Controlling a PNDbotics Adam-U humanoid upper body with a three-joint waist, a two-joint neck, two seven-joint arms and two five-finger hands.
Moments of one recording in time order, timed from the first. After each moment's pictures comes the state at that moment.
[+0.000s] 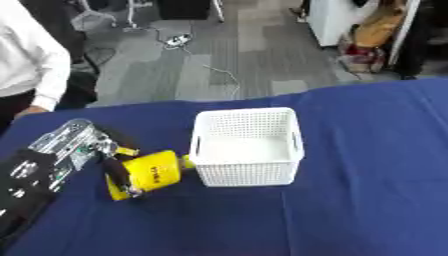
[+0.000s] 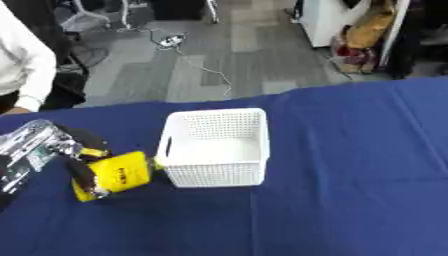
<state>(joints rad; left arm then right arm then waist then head) -0.72 0.88 -0.26 -1.19 -0.84 -0.15 -0.91 -0.61 -0.34 0.08 -1.99 -0.56 -0.54 0.30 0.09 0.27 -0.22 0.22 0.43</state>
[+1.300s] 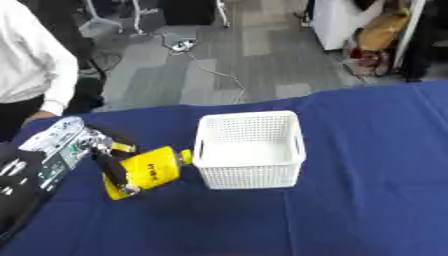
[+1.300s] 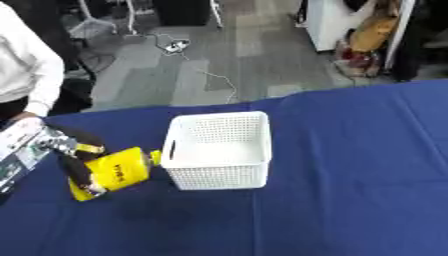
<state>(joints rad) -0.69 0.89 -0.23 -1.22 -0.75 -0.09 -0.91 -0.61 -0.34 0.08 -1.99 -0.56 -0.54 0.30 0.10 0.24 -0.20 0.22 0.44</state>
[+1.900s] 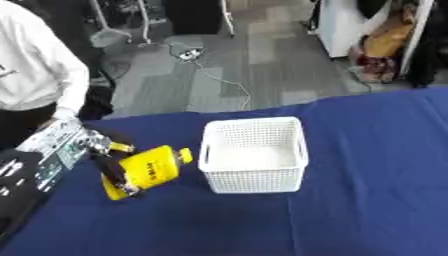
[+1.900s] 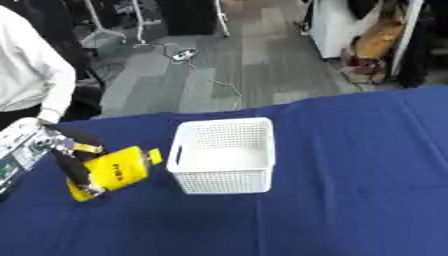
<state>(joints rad) -0.69 0.90 -0.21 -1.24 -0.72 -0.08 -0.91 -0.60 -0.35 0.08 -1.99 -0.56 -0.54 0.30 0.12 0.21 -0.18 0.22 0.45</state>
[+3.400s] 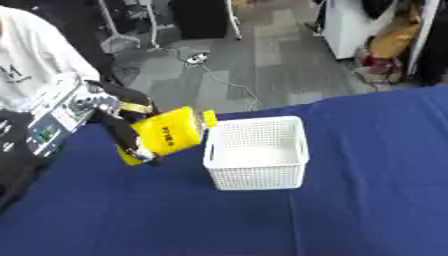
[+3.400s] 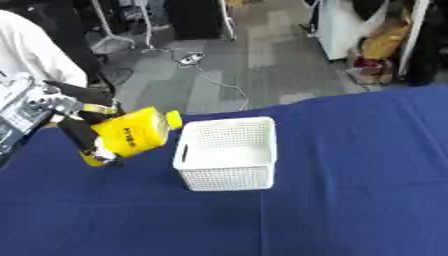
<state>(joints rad) -0.78 0.94 -0.25 -1.45 -0.58 -0.16 -0.87 -0.59 -0.36 0.09 -1.99 -0.56 -0.54 0.30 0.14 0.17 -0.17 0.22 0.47</state>
